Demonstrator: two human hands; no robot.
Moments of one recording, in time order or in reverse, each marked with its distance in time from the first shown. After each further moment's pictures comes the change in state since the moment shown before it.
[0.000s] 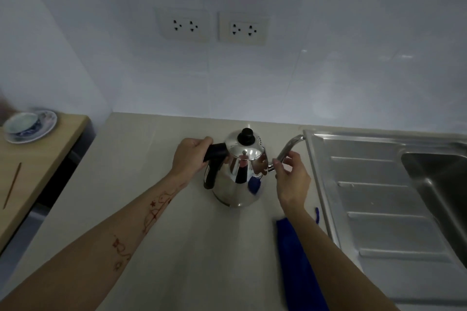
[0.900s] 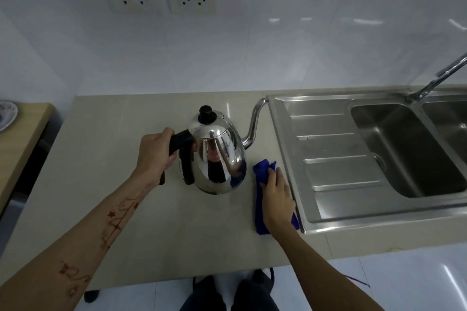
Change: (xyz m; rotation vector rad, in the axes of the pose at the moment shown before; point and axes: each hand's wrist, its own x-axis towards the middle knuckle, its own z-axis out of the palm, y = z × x) left_hand -0.097 0.009 -0.004 0.004 0.012 -0.085; right_hand -0.111 0.094 -0.077 -0.836 -0.167 -0.027
